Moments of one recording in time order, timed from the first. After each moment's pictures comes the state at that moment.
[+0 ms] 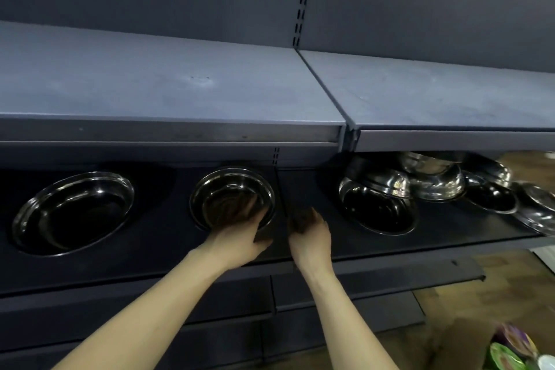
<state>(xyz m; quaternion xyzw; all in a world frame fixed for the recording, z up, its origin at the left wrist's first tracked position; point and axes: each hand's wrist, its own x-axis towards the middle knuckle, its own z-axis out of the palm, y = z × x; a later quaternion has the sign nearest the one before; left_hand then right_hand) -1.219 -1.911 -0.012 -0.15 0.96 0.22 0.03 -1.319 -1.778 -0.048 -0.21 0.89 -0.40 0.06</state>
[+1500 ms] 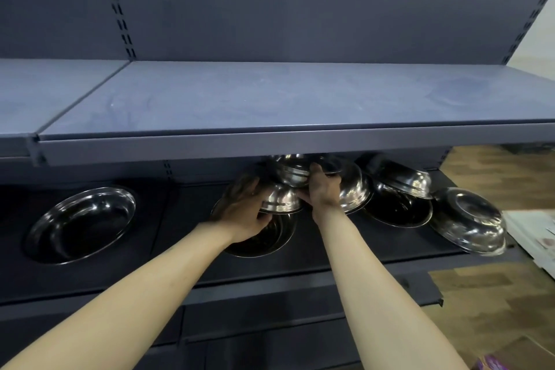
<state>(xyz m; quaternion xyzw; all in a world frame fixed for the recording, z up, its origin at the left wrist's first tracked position) -1.493 -1.700 0.014 -0.17 0.98 0.09 -0.03 -1.640 -1.590 0.016 0.04 0.64 -0.74 0.20</state>
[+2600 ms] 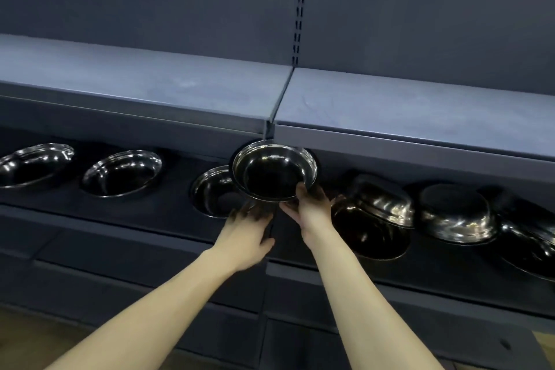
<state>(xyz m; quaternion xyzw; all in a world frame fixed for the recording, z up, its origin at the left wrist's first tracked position) -1.264 -1.786 -0.011 -0.31 0.95 0.06 -0.04 -1.408 -1.727 0.022 -0.09 0.54 -0.73 0.40</state>
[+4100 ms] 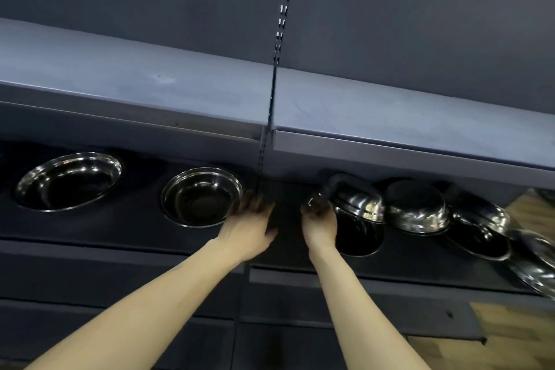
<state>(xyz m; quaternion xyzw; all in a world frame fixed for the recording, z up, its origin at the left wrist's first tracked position) -1.302 -1.801 0.001 -0.25 0.96 0.08 -0.03 -1.435 -1.710 -0.017 -0.12 0.78 -0.59 0.16</state>
